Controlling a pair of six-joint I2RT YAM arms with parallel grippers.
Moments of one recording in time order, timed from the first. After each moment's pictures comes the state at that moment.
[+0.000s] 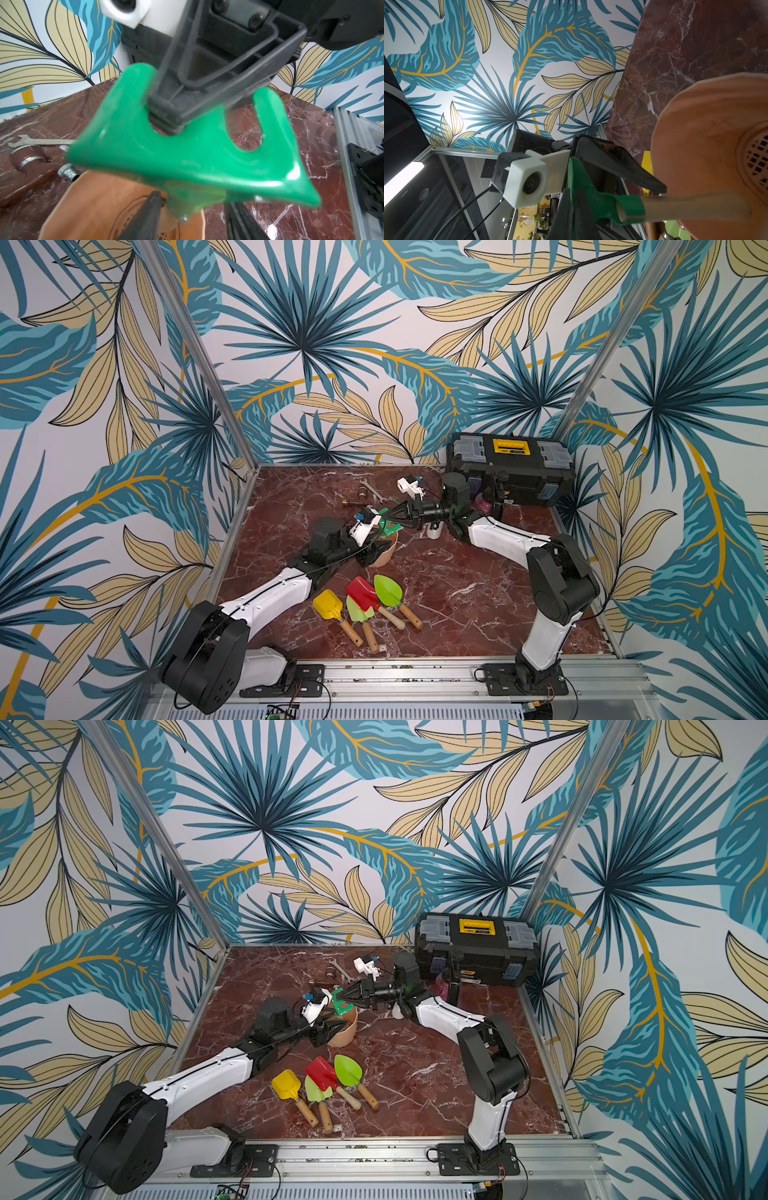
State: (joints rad) left arm -0.45 1.31 0.64 0.30 0.51 0.03; right arm 0.61 1.82 1.20 0.46 -1.15 1.22
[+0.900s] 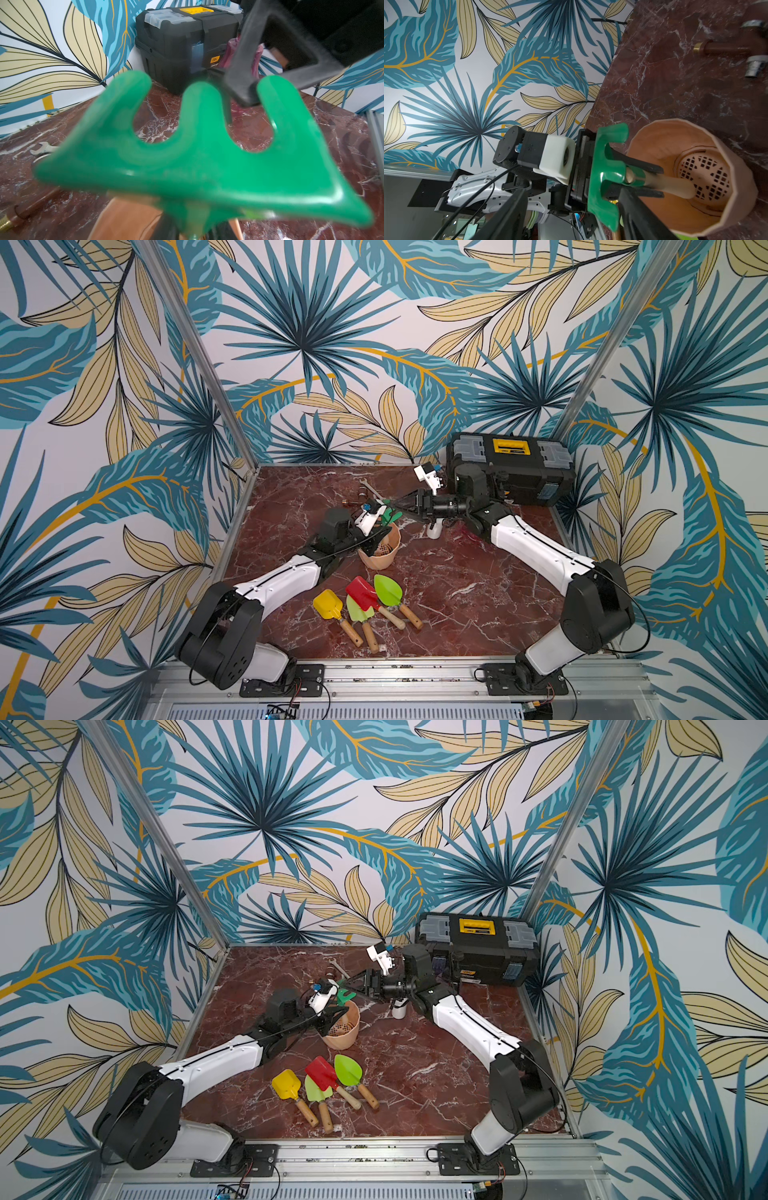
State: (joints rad) left arm -0.46 1.45 0.78 0.30 0.42 0.07; right arm 0.59 1.58 1.25 -0.03 -0.86 0.80
